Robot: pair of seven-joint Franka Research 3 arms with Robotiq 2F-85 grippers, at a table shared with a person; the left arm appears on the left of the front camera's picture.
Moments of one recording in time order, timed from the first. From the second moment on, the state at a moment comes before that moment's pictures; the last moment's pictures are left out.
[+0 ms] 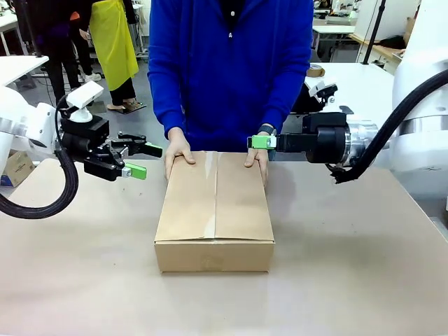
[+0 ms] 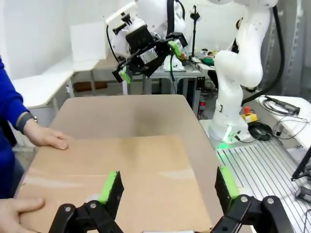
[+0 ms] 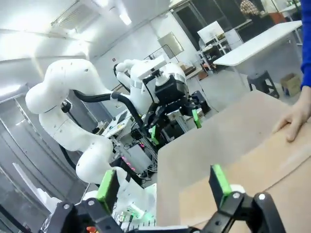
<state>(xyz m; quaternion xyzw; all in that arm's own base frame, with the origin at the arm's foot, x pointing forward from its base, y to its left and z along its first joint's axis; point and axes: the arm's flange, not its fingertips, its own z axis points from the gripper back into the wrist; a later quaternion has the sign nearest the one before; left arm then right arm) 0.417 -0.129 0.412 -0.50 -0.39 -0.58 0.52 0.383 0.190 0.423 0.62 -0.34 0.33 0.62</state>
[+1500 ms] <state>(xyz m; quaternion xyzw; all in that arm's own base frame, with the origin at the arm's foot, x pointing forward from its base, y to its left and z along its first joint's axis) 0.451 -0.170 0.308 -0.39 -0.43 -0.62 0.52 0.444 0.220 0.287 0.43 -0.42 0.51 0.61</state>
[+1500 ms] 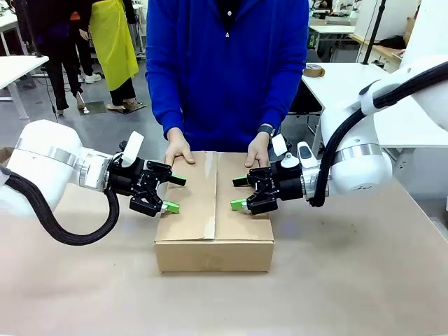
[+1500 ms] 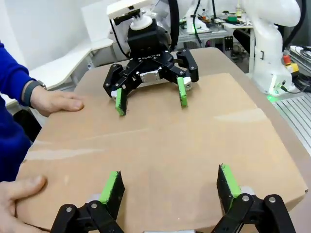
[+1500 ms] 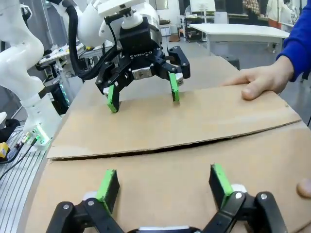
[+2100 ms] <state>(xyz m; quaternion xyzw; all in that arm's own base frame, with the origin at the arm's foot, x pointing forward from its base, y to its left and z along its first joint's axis) 0.450 -0.179 0.310 -0.39 -0.42 -0.63 0.53 0.445 0.218 0.289 0.44 -0.42 0.52 0.61</state>
